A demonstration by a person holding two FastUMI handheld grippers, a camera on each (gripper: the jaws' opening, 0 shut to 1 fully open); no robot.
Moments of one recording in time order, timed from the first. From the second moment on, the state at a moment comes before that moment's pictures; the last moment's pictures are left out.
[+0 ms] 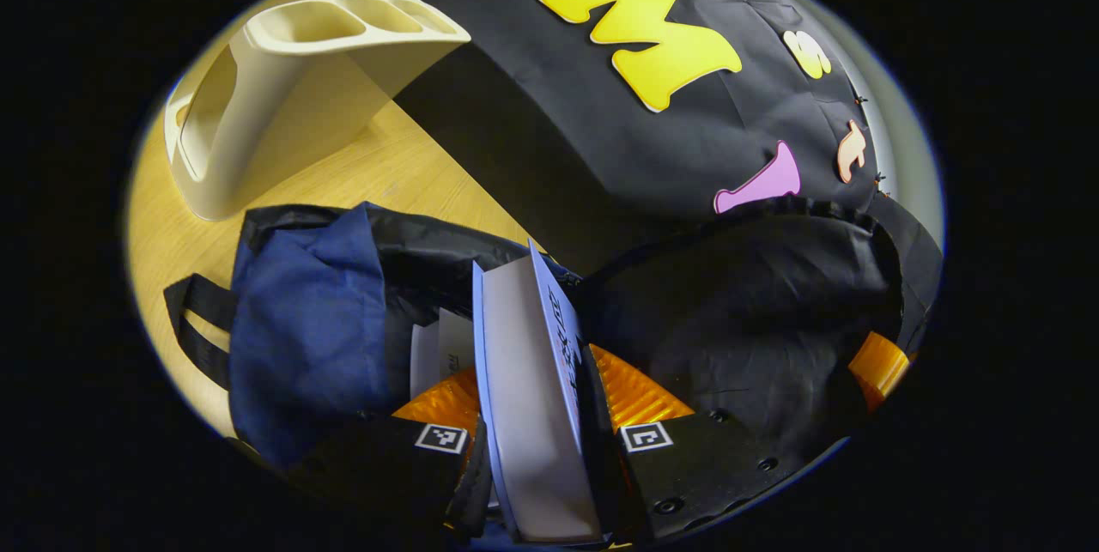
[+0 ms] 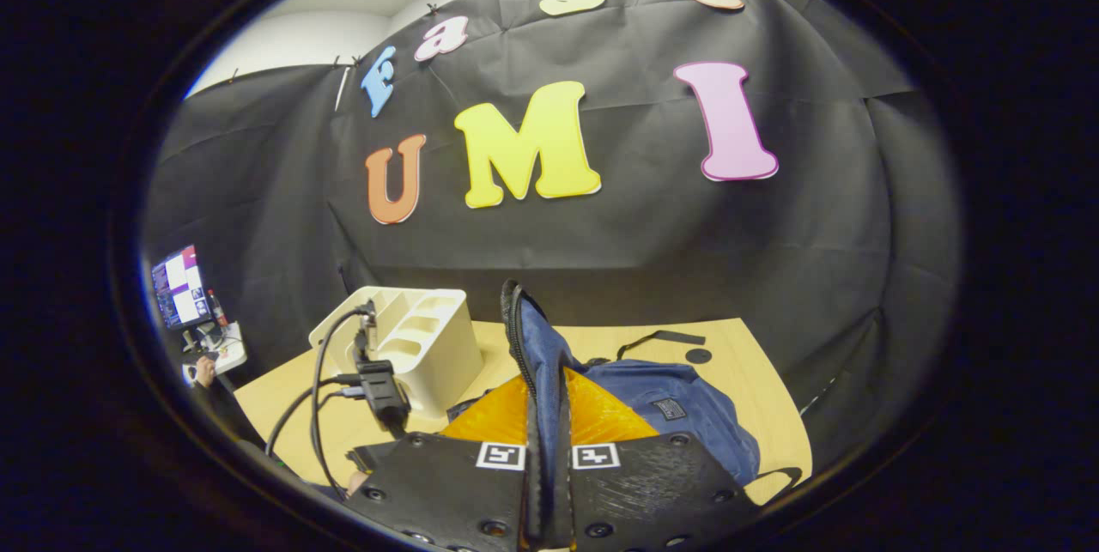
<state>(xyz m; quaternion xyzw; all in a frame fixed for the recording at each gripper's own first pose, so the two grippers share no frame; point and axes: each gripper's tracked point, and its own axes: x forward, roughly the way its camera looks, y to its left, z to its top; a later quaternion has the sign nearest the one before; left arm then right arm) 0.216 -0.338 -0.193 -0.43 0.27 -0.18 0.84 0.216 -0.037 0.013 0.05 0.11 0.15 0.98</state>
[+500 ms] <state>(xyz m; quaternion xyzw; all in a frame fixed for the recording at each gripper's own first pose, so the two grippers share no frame) 0.225 -0.345 -0.208 -0.39 0.26 -0.15 0.87 0.227 -0.068 0.005 0.07 0.11 0.12 0.98</state>
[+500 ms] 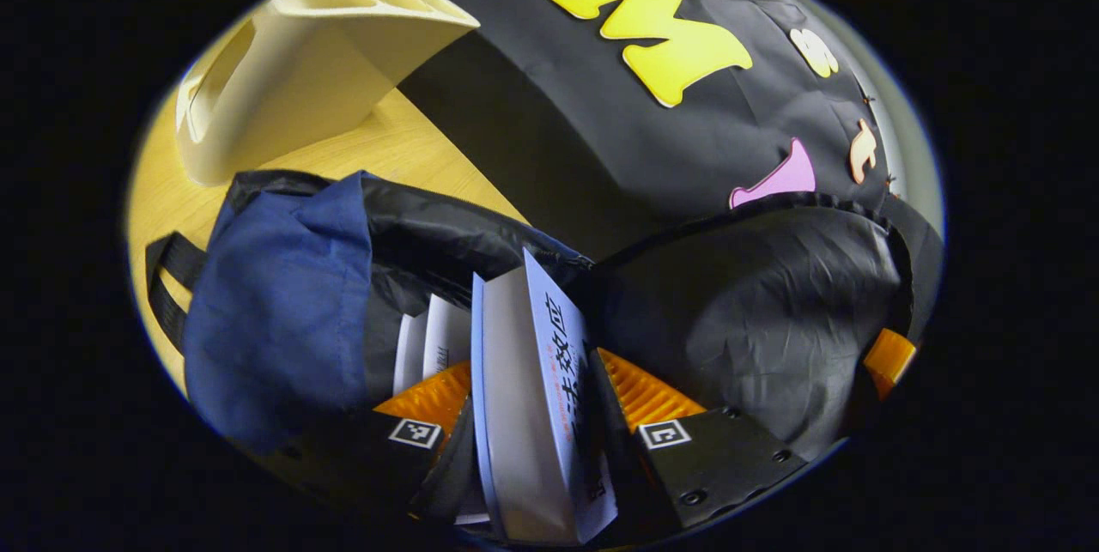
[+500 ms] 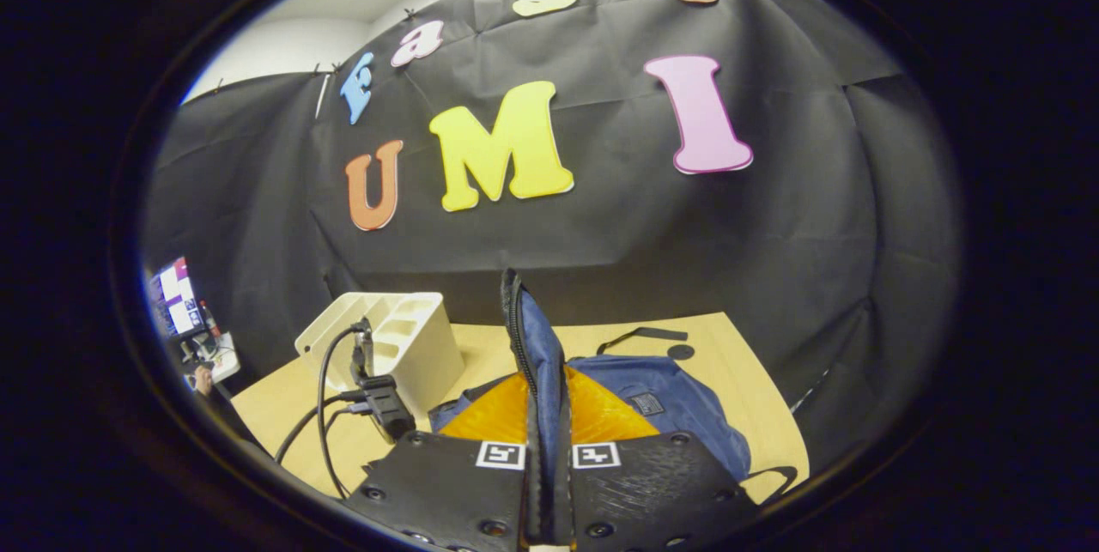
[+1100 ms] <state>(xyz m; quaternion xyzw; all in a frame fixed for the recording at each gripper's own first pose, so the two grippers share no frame) 0.202 -0.262 -0.206 -0.27 0.26 -0.09 0.92 0.221 -0.084 -0.048 0.09 0.17 0.07 0.98</state>
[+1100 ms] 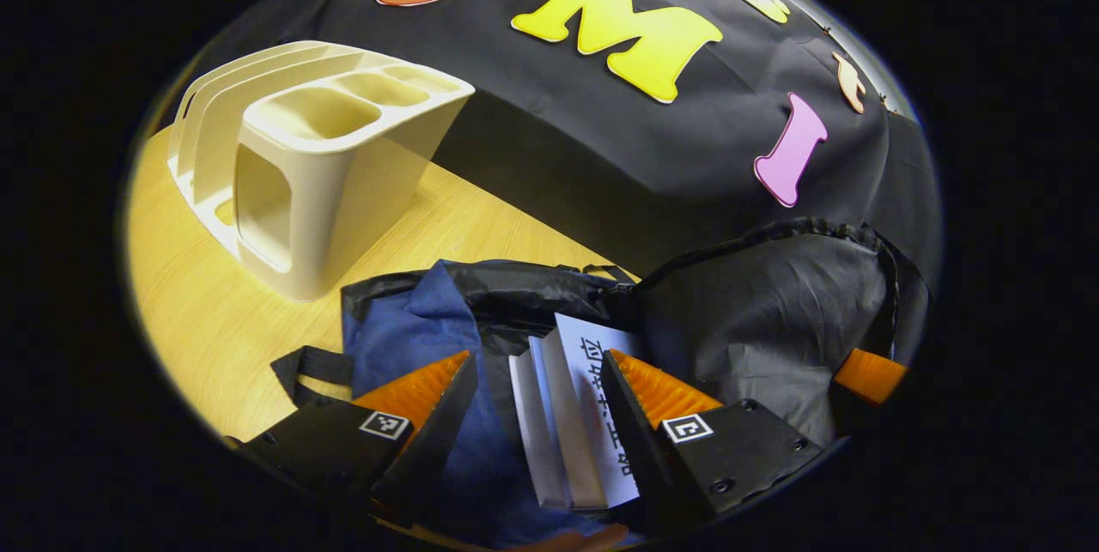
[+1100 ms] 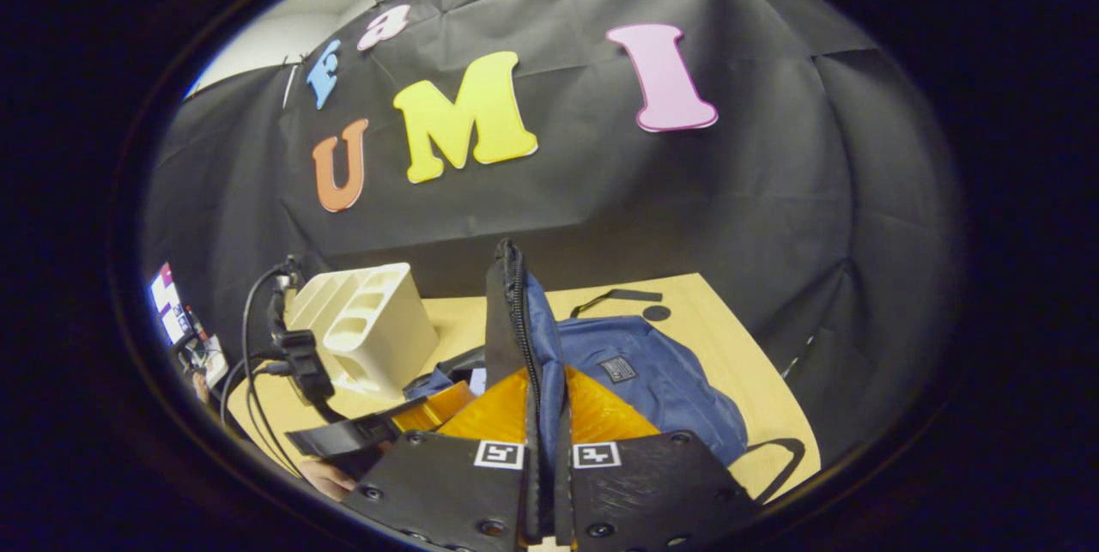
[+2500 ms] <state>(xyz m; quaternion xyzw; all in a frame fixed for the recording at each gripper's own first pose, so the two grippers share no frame) 0.036 -0.095 -0.113 -0.07 0.13 -0.04 0.99 0.083 -0.075 -0.061 0.05 0.10 -0.02 0.99</state>
